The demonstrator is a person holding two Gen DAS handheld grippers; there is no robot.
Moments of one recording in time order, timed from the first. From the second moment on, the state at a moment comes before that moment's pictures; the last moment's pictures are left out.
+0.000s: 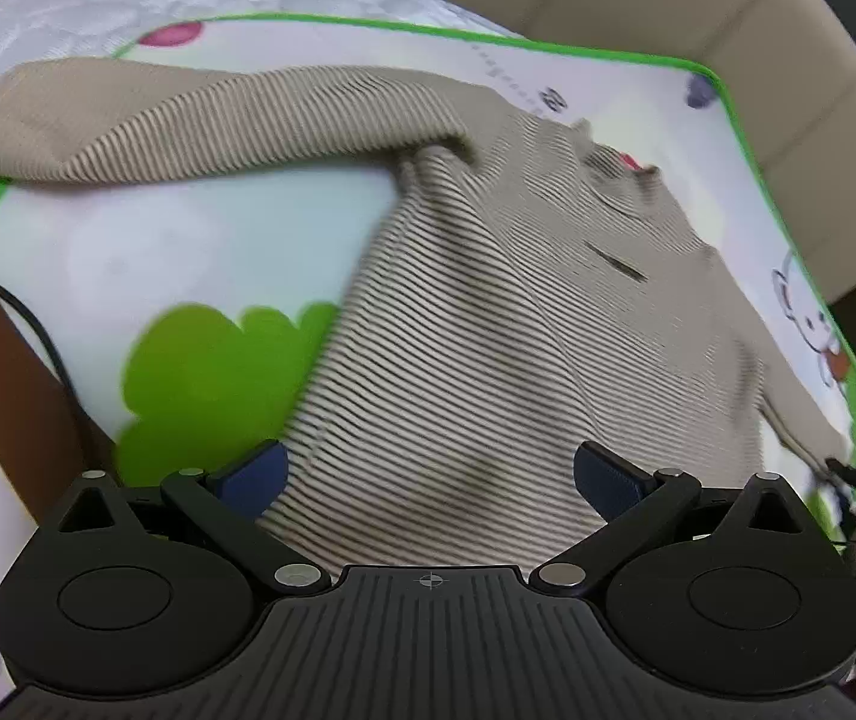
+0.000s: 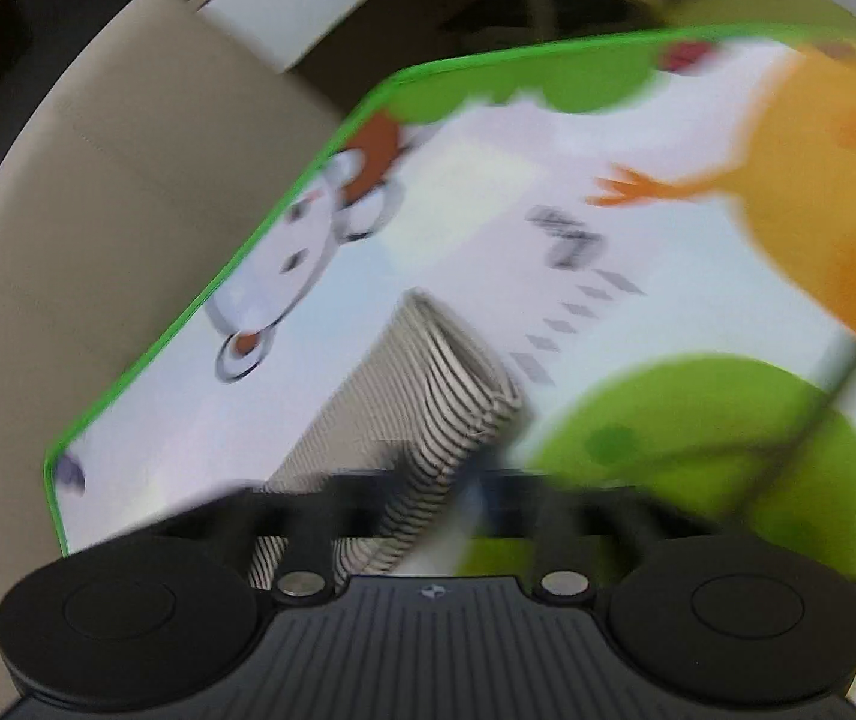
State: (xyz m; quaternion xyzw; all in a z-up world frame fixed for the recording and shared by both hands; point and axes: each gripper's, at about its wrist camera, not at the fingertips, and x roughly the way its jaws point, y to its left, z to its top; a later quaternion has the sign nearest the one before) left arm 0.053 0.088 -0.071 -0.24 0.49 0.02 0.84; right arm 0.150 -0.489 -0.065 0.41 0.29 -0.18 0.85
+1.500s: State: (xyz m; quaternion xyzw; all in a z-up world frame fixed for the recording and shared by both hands) left arm 0.007 0.255 -0.005 -0.33 0.29 0.27 0.86; right arm 0.110 0.036 -0.028 -0.28 0.20 0.48 0.81
